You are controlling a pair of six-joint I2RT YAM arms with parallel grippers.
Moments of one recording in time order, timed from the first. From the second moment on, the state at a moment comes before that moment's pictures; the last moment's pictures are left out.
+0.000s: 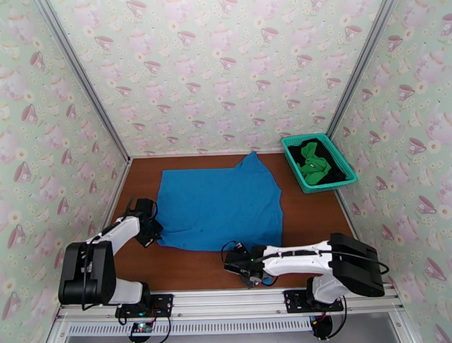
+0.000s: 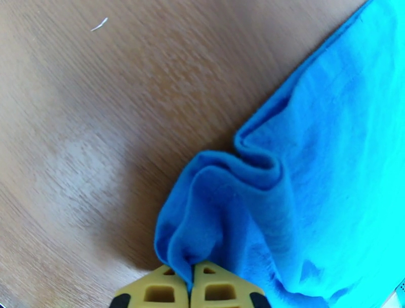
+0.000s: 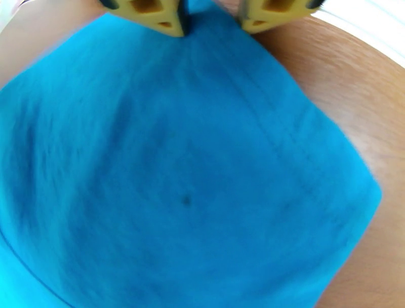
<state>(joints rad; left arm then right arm) 0.01 1.43 0.70 -0.62 -0.02 -0.82 1.30 1.54 0.79 -0.83 0.13 0.78</state>
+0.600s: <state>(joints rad) 0.01 1.16 0.65 -0.74 -0.01 -0.81 1.33 1.24 0.83 -1.04 0.30 0.86</state>
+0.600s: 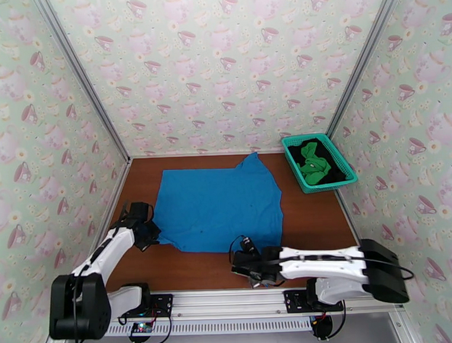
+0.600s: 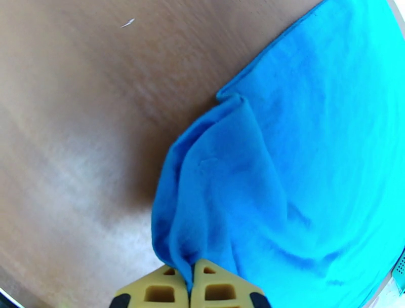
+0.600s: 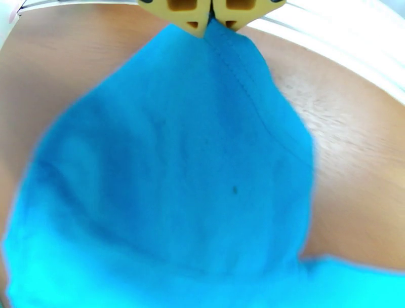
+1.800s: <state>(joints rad) 0.05 1.78 1.20 -0.80 -0.01 -0.70 0.60 1.83 1.40 -0.77 0.49 -0.11</state>
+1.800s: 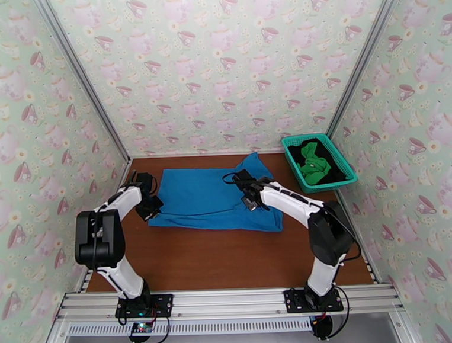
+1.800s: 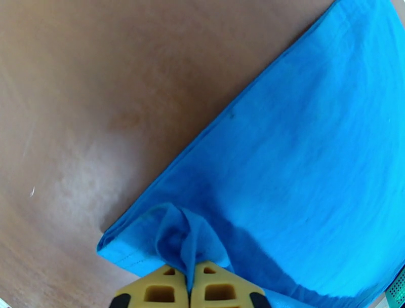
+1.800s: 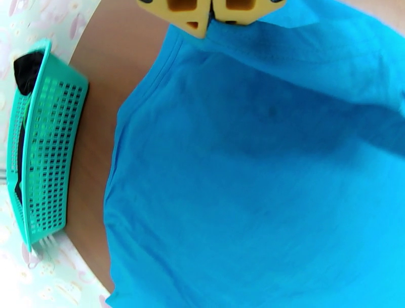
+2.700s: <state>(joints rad) 0.02 1.67 1.16 -0.81 -0.05 -0.70 0.52 1.95 1.49 -0.69 0.56 0.03</state>
